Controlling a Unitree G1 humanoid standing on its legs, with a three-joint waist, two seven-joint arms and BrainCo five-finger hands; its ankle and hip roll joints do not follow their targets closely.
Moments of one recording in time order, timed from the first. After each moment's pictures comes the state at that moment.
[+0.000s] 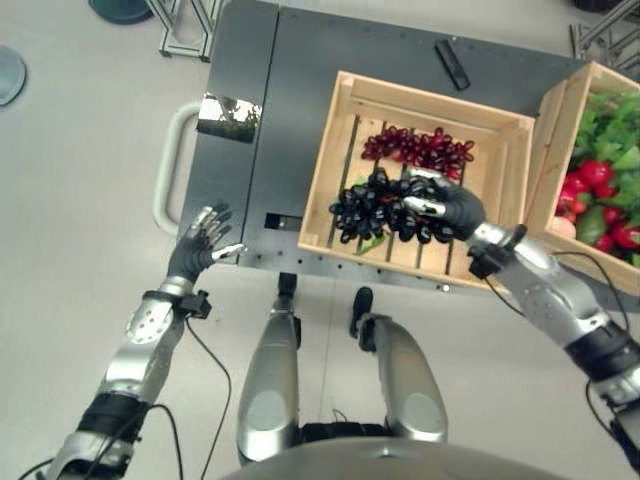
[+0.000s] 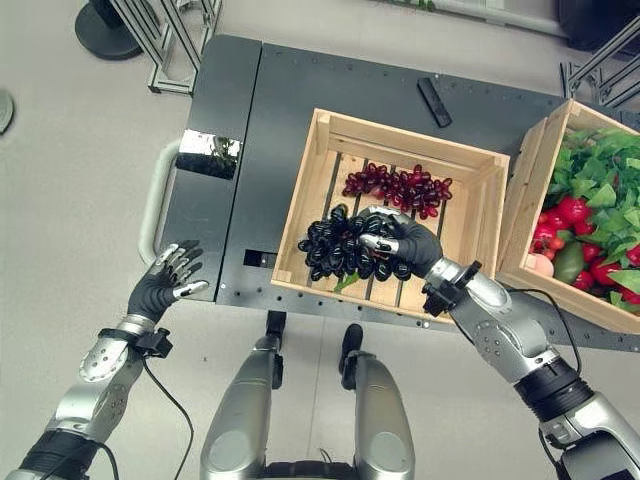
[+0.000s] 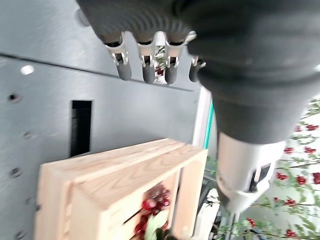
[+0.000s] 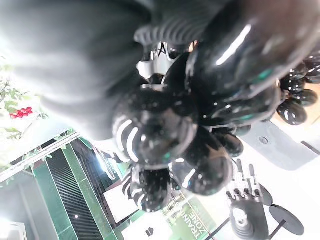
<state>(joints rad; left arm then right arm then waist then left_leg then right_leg) -0.02 0.64 -0.11 0.14 -0.56 -0.27 -0.13 -0.34 -0.83 0.38 -0.08 1.09 -0.06 0.41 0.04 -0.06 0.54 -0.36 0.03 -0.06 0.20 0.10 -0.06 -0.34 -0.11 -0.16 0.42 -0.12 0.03</state>
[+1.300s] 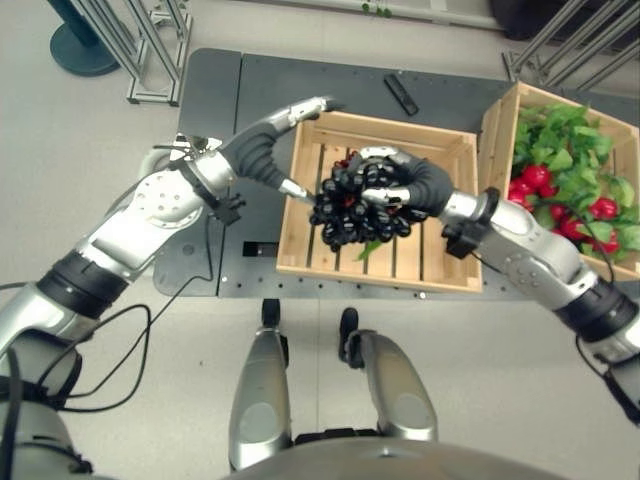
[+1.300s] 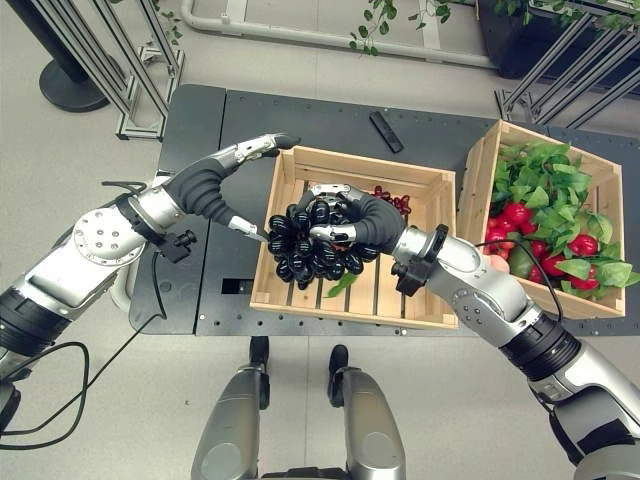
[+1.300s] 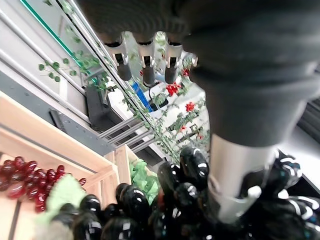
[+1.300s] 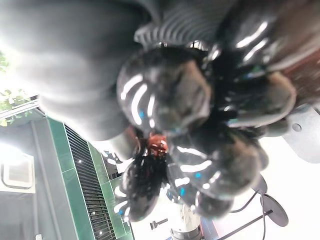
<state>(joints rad) -0.78 1.01 -0.63 -0.01 -0.33 -0.36 -0.17 -0.63 -0.85 0.58 -0.13 1.11 -0.04 0.43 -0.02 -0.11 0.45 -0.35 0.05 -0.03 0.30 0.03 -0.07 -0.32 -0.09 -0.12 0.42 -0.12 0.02</state>
